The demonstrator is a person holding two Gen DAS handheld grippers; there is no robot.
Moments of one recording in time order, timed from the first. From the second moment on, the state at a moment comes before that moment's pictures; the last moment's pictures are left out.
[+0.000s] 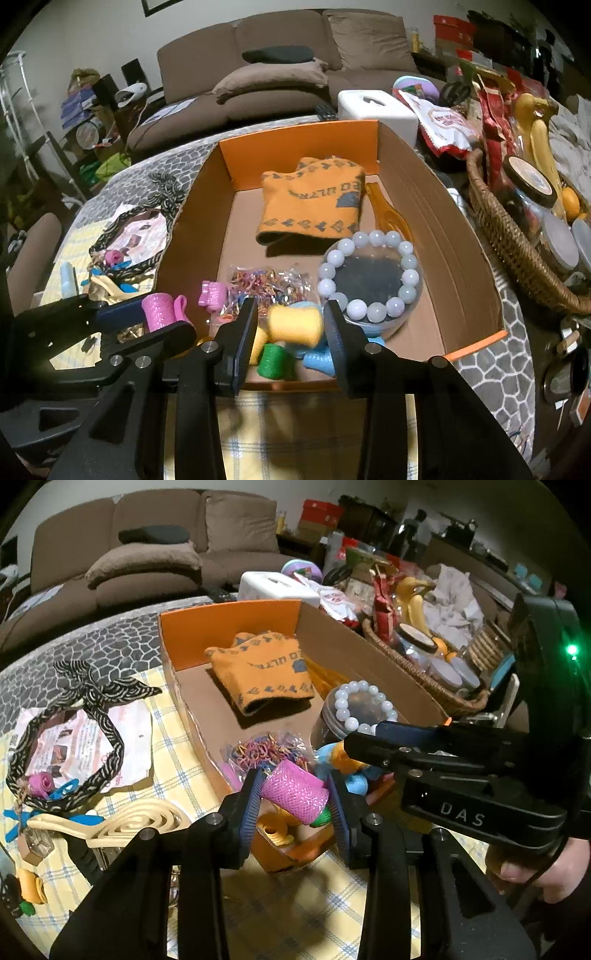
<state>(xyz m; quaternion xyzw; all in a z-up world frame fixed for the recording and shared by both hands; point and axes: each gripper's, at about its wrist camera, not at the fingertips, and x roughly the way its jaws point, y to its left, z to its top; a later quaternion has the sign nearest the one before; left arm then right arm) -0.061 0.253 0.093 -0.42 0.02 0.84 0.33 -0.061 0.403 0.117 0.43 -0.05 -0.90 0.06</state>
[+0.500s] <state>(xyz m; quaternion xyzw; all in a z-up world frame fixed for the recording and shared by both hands) -0.063 0.213 0.105 -0.42 -0.02 0.86 0.31 -0.059 0.416 0.127 0.41 -0.09 -0.91 0.05</state>
